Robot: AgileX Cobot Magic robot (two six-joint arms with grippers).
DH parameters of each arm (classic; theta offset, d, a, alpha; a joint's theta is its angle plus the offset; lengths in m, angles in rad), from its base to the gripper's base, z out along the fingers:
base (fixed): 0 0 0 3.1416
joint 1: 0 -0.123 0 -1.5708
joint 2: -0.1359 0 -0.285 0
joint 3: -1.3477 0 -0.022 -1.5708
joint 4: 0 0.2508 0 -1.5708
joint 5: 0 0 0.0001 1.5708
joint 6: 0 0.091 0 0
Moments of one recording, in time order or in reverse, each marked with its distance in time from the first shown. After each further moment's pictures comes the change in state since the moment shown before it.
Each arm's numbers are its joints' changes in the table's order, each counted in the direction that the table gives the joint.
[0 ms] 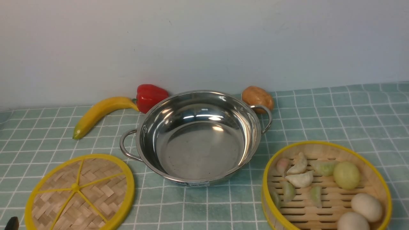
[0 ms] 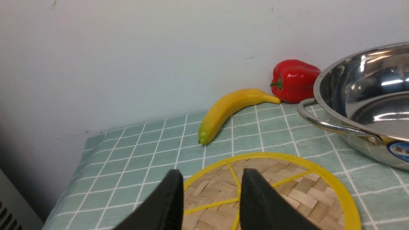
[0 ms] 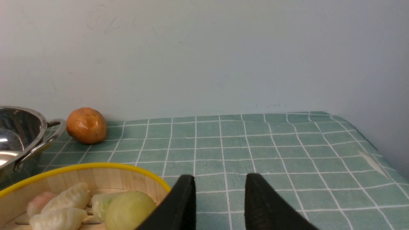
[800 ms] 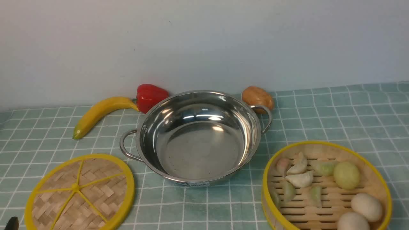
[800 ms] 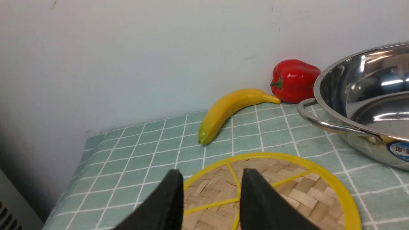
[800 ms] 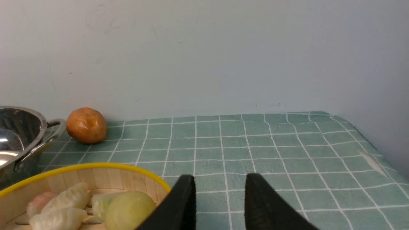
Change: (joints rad) right arm 0.000 0.000 0.000 0.000 0.000 0.000; left arm 0.000 0.000 0.000 0.000 0.000 0.000
